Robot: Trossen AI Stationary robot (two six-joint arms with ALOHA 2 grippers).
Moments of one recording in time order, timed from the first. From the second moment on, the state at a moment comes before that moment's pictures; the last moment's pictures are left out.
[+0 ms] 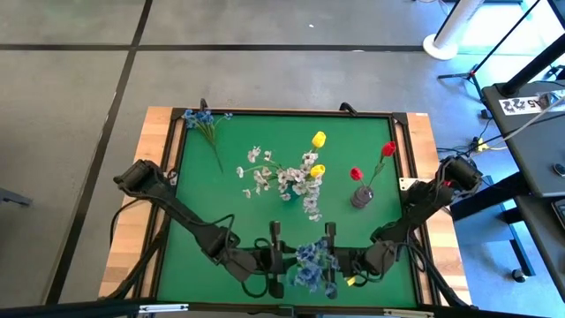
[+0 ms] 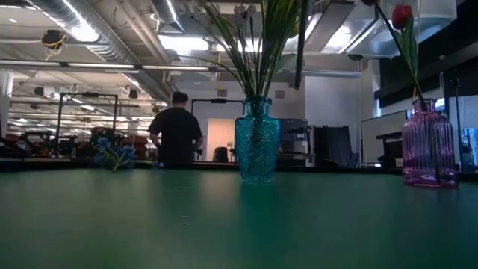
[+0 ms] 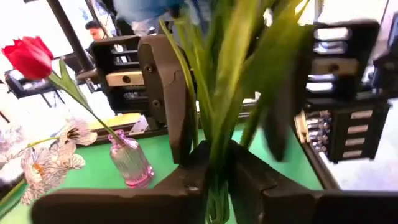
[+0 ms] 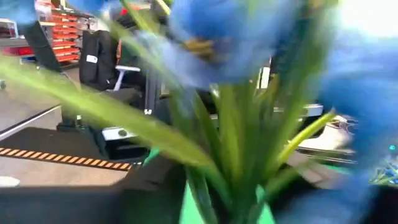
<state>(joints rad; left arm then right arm) -0.62 1.87 1.34 0.32 -0.74 0.08 0.76 1.69 0.99 0.77 0.72 -0.15</state>
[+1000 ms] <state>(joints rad) -0.79 1.79 1.34 -0.20 -0.95 -0.30 1.13 0.97 0.99 -0.47 1.52 0.33</state>
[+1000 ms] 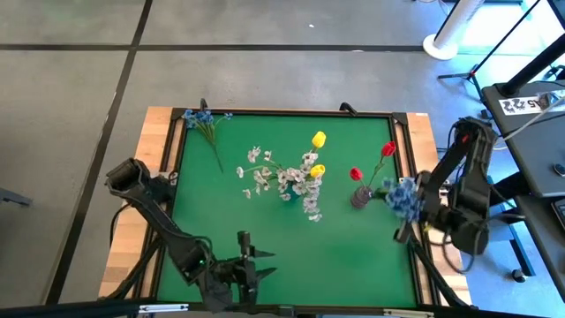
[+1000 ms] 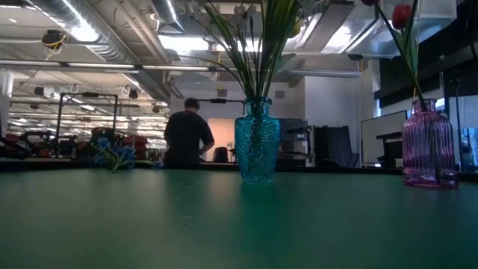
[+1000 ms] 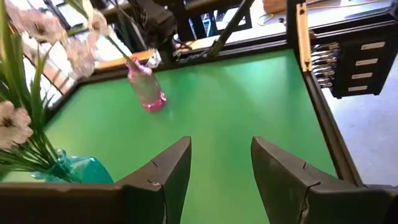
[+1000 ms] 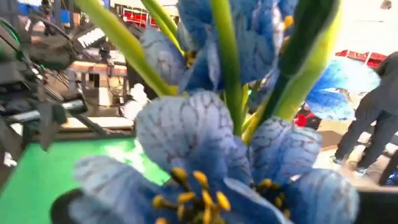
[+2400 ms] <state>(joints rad) -0.69 1.51 1.27 -1.21 -0.90 -1.22 0.74 0.68 0.80 -1.00 0.93 0.78</state>
